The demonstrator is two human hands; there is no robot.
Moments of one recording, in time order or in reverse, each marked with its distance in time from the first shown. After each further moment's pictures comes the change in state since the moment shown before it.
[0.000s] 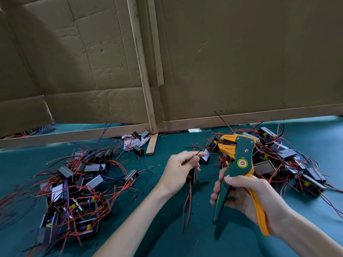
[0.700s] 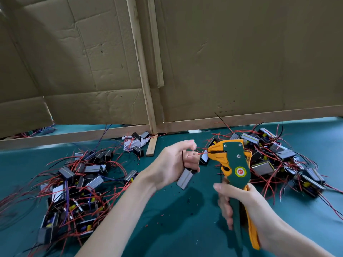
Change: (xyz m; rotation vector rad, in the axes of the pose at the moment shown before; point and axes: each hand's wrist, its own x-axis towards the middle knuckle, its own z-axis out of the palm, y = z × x) left_hand 0.004 0.060 -0.021 -0.561 -0.296 -0.335; right_hand -0.010 0.016 0.010 -0.335 0.112 -0.042
